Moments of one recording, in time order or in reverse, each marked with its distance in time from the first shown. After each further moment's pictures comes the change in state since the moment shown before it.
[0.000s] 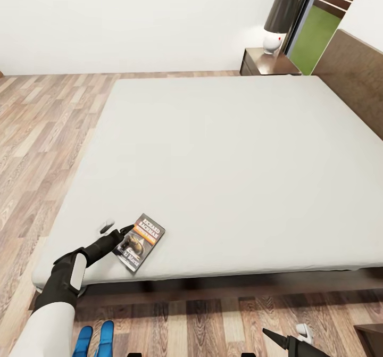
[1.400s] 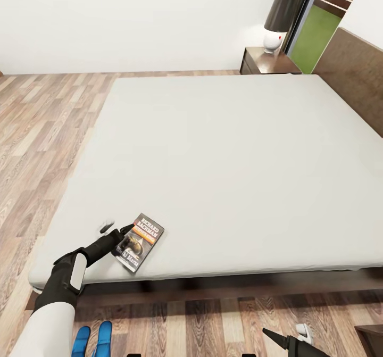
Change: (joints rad) left arm -0.001 -0.001 0.000 0.002 0.012 -0.005 -0.001; right arm 0.000 0.000 0.000 0.000 0.000 0.000 0.000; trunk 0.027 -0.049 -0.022
